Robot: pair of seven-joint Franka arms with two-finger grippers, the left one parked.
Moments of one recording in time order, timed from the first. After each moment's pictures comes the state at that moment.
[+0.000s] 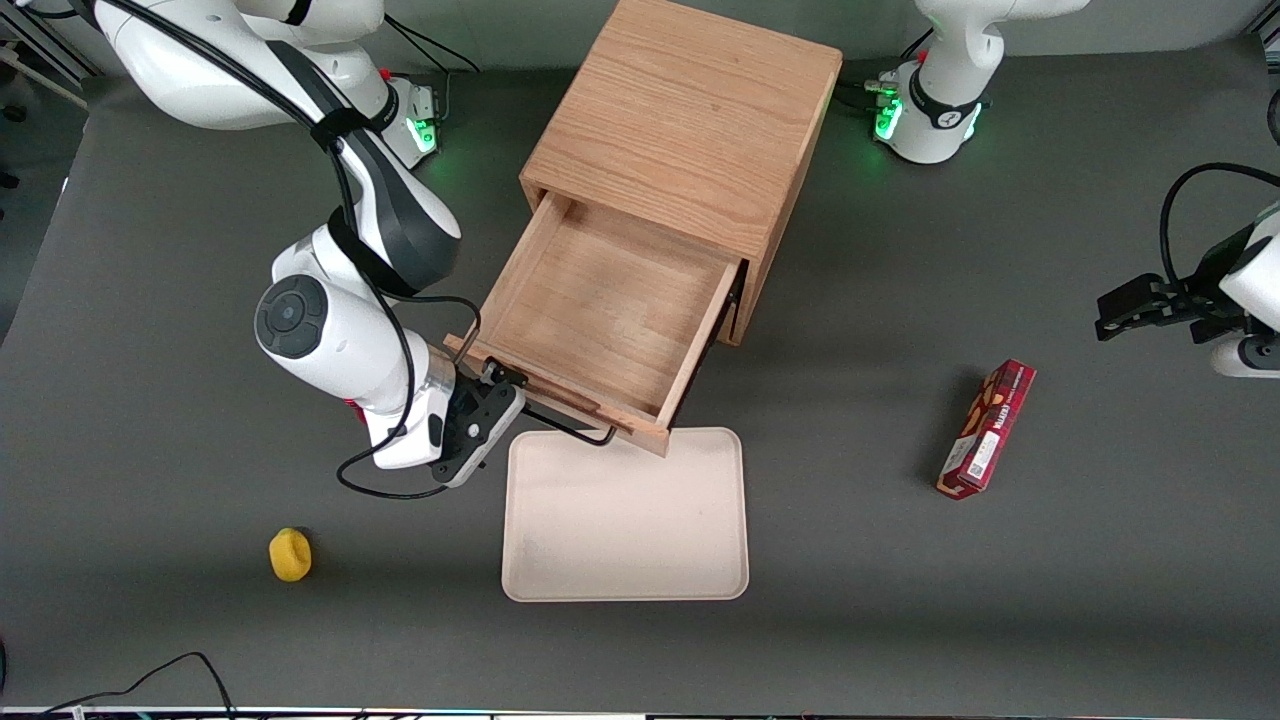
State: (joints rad) arm 0.06 0.51 0.43 -1.53 -0.01 2.17 -0.45
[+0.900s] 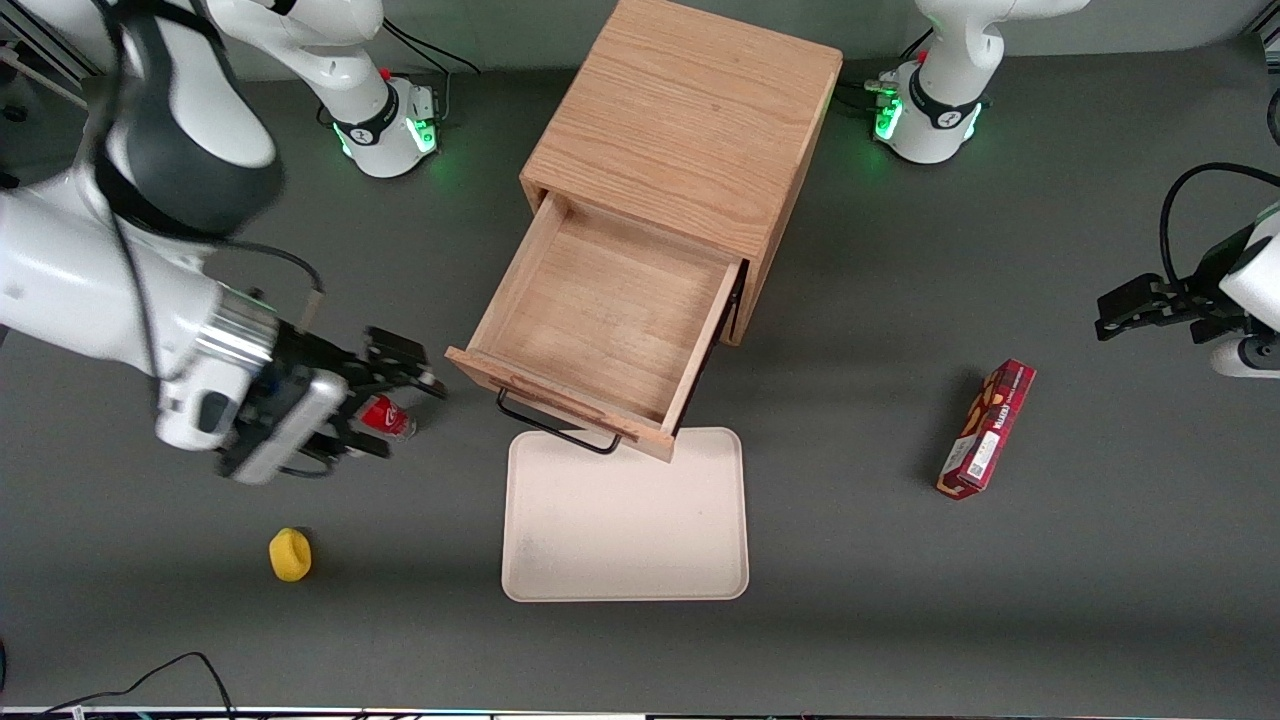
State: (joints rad) arm -0.09 0.25 0.35 -1.49 0.38 1.95 -0.30
